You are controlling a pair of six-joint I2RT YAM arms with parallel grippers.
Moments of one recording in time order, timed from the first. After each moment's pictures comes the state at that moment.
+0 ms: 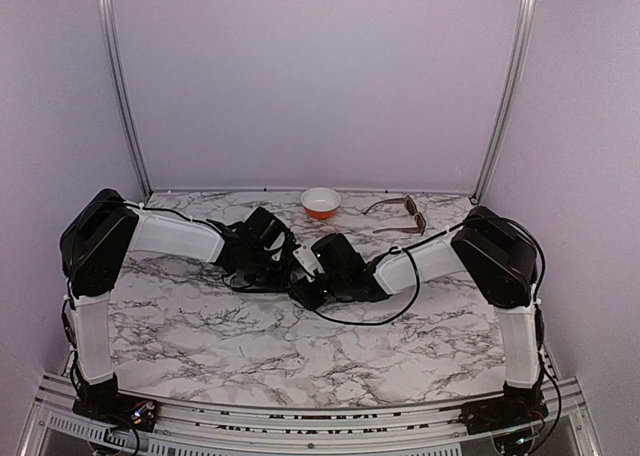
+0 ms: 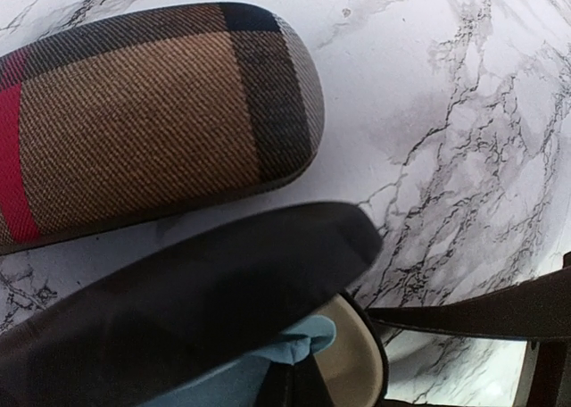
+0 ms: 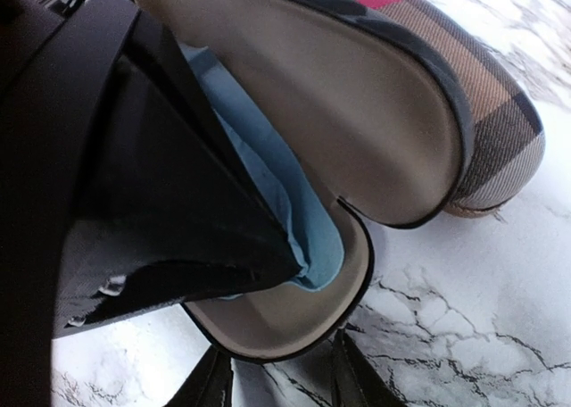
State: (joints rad) left arm -0.75 2.01 1.28 -0.26 0.06 -0.37; right arm 0.91 2.14 1.26 0.17 -0.08 0.12
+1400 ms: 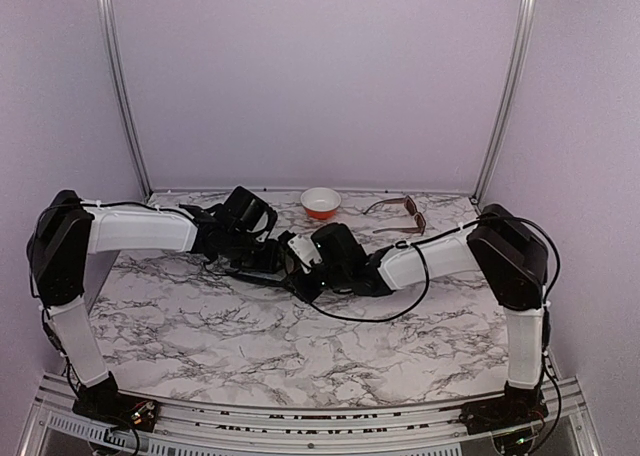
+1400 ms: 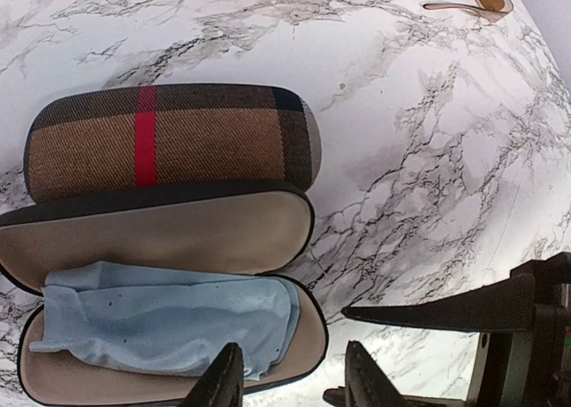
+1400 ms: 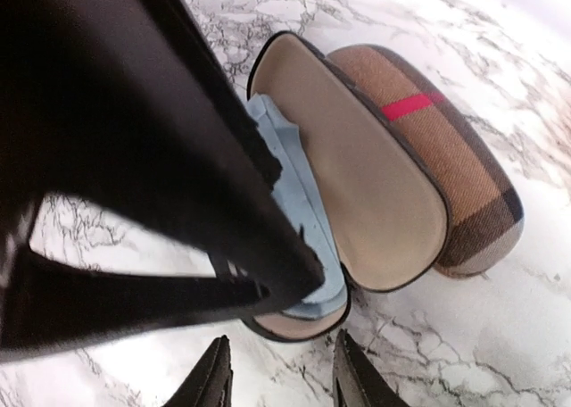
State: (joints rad) left arm -0.73 1.82 1.24 -0.33 0.04 -0.47; right arm 0.92 2.07 1.28 0.19 -0.10 0.08
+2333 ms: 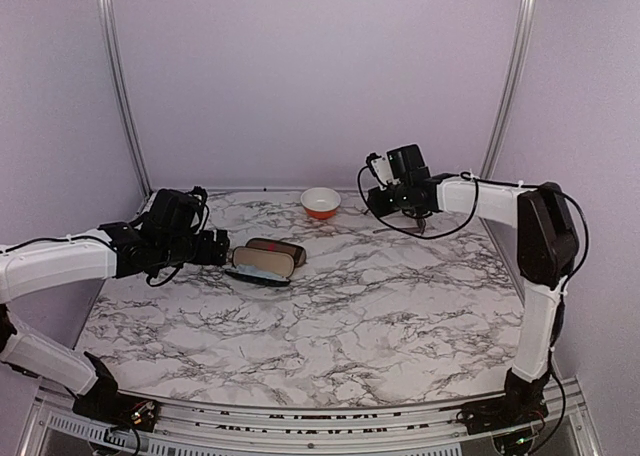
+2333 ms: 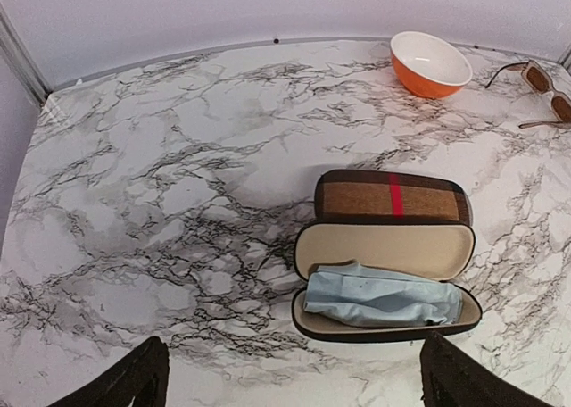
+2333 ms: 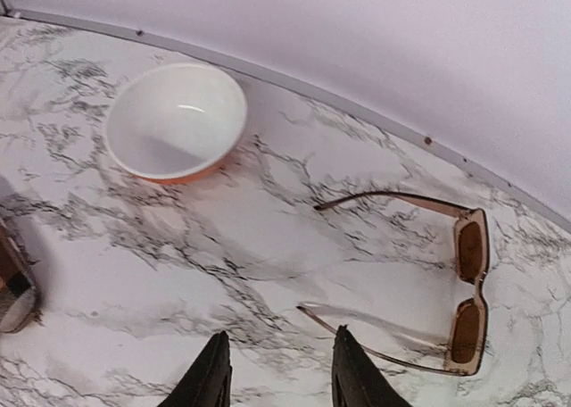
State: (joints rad) left arm -0.65 1.32 0.87 -0.26 -0.35 -0.33; right arm 0.49 1.96 1.52 -0.20 0.08 -0.04
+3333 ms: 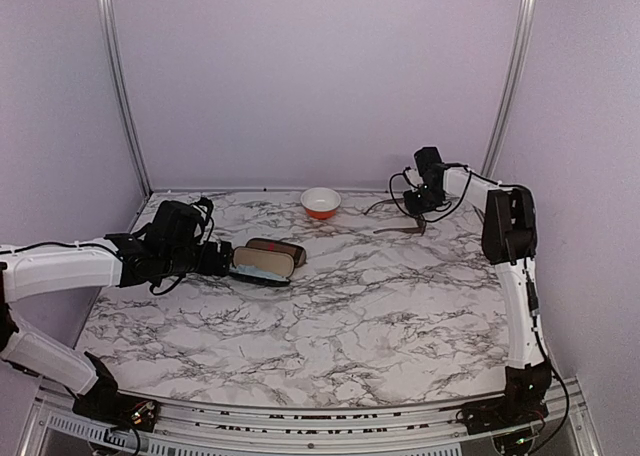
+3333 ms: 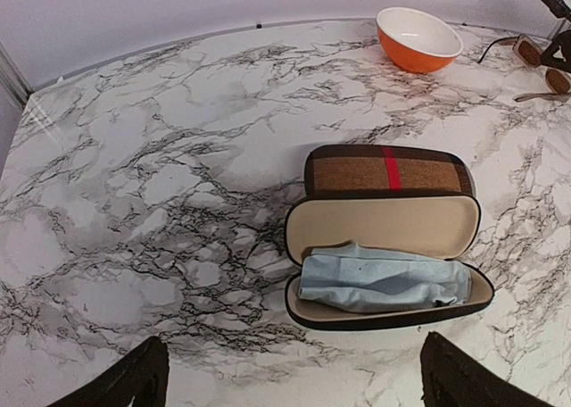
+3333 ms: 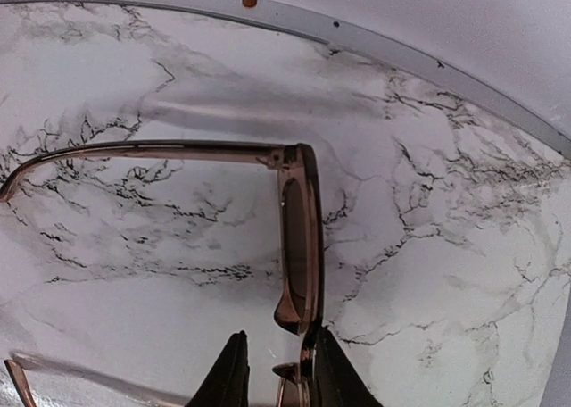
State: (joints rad) left arm -0.64 1.32 0.78 -0.16 -0.31 -0.28; right arm 0.19 2.49 2.19 -0.66 0.10 -0.10
